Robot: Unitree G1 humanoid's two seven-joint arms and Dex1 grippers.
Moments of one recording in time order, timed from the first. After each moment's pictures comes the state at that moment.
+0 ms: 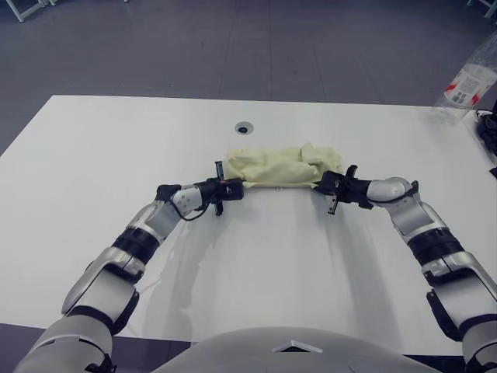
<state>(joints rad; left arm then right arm) -0.67 0.43 -0.59 0.72 0.37 -0.26 -0.42 -0.61 -0.59 0.43 0.71 -0.18 -0.12 0.65</state>
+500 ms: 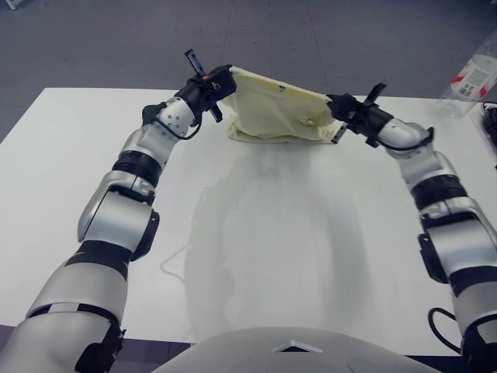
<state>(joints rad) -0.93 0.46 -0.38 0.88 0.14 -0.61 -0.43 -0.73 -0.72 0.28 0.71 -0.16 -0.52 0.53</state>
